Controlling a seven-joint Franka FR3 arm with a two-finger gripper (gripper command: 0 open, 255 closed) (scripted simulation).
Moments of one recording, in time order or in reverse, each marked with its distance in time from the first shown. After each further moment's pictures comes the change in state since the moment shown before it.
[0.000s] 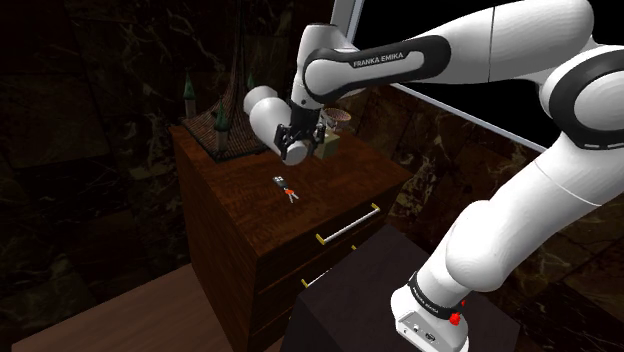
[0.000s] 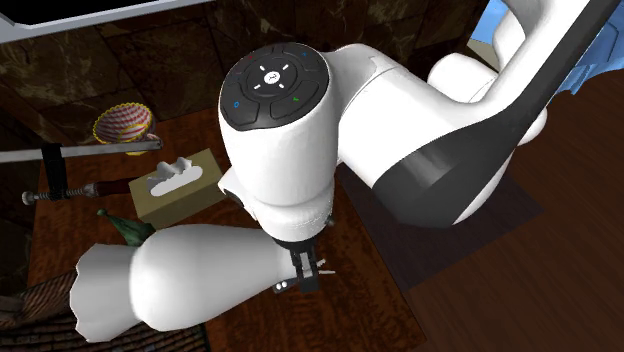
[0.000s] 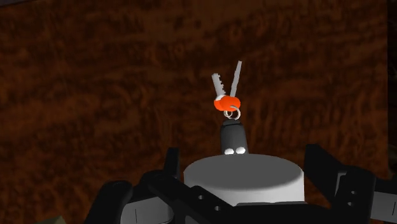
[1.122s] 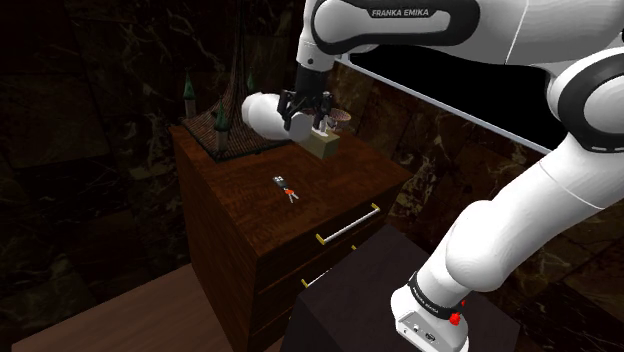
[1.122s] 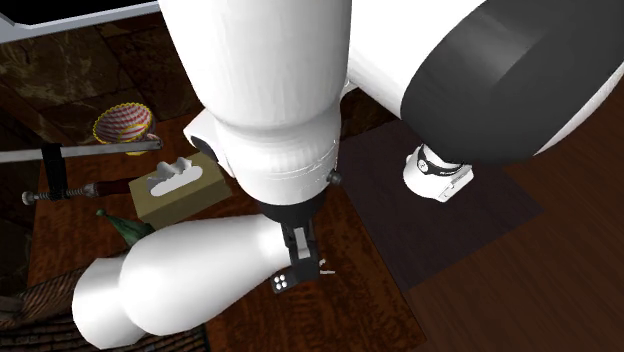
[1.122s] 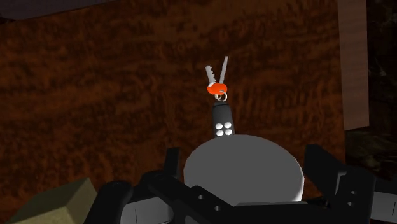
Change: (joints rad) arm -0.002 -0.031 -0.004 0.201 -0.002 -0.227 0.003
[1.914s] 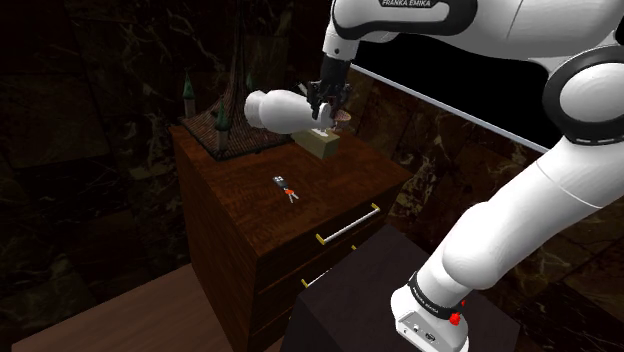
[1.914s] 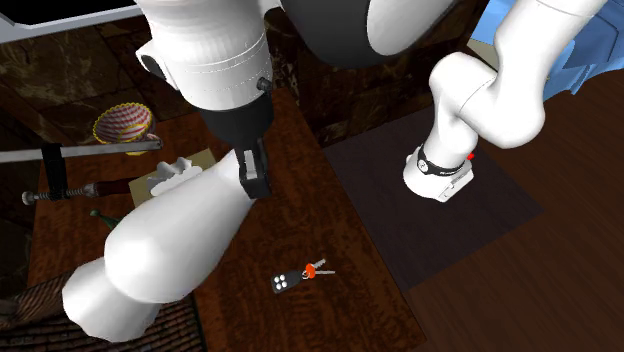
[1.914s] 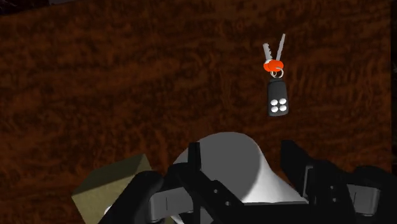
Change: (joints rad) arm -0.082 0.019 -0.111 0.070 -0.016 -0.071 -0.189
